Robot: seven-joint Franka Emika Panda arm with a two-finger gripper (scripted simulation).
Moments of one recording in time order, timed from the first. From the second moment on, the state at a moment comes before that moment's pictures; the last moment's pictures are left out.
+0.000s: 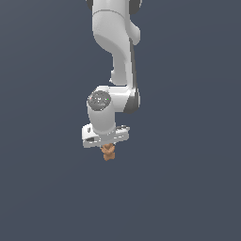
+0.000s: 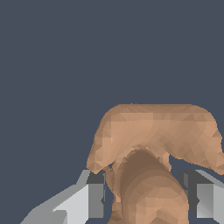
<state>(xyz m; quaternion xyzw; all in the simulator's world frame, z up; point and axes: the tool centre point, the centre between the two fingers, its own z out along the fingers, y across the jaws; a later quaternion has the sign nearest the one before) 0.030 -0.063 0.077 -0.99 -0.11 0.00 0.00</state>
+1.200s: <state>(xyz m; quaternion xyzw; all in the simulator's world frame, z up) 0.012 -0.079 0.110 -0.99 -0.11 0.00 0.00</state>
